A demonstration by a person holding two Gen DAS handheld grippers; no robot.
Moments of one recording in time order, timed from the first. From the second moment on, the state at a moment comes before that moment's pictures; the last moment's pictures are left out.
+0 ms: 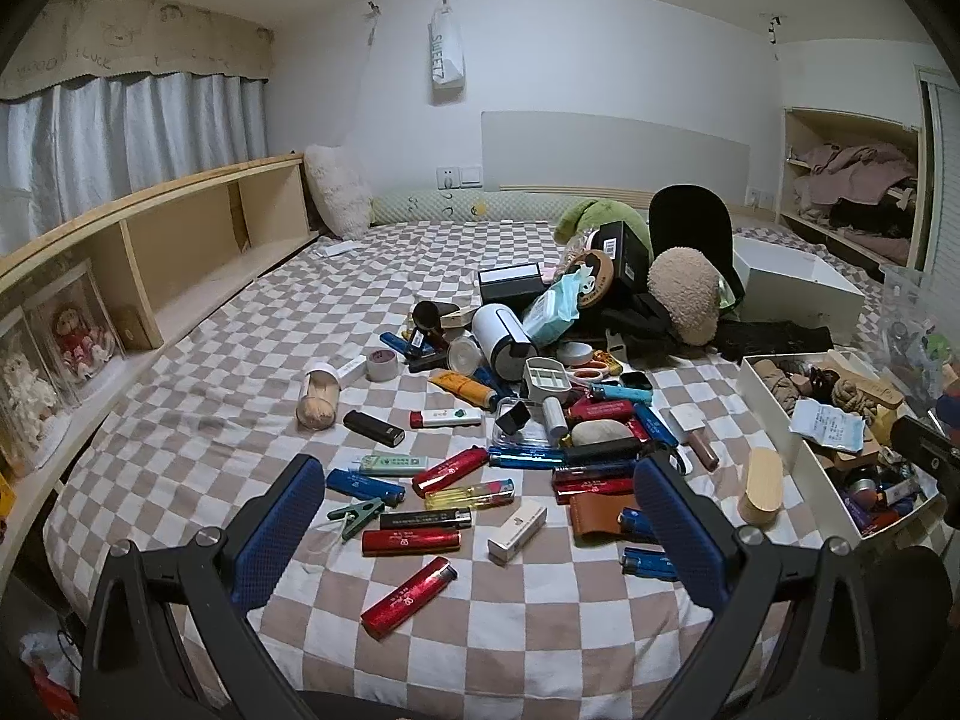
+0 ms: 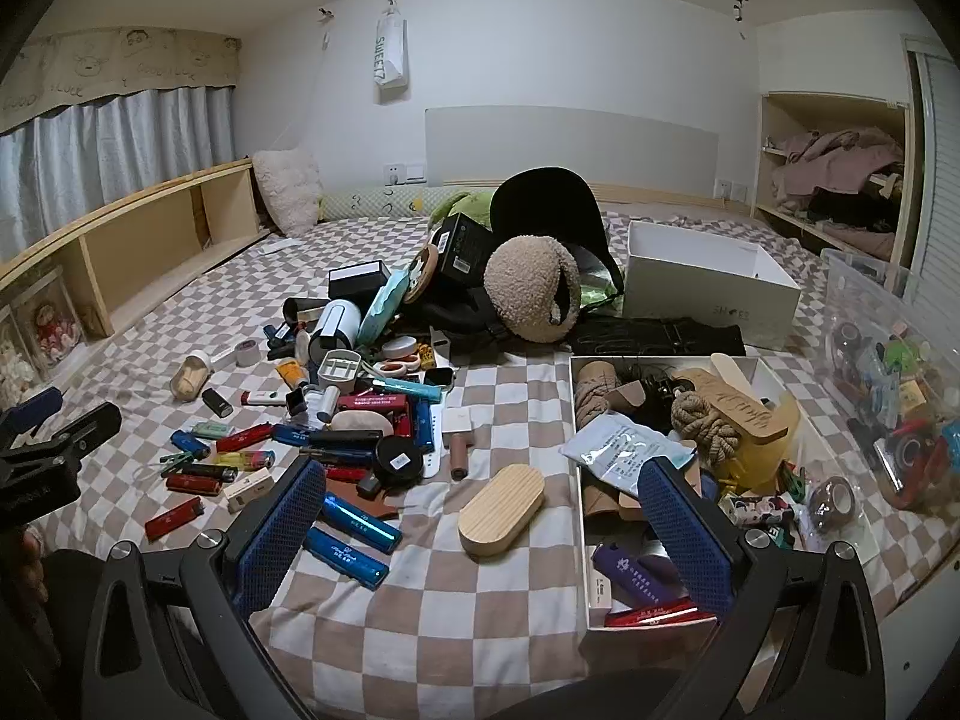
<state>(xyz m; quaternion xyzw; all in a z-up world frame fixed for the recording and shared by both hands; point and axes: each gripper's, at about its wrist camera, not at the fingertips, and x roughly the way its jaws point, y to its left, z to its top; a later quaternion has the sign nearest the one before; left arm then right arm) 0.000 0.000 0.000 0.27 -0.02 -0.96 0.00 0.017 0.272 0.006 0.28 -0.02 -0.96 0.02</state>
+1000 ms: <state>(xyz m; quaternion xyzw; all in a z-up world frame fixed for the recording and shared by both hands) 0.001 -0.009 -0.002 0.27 -0.02 -0.96 0.01 0.013 0.270 0.001 0.29 -0.01 -0.96 0.02</state>
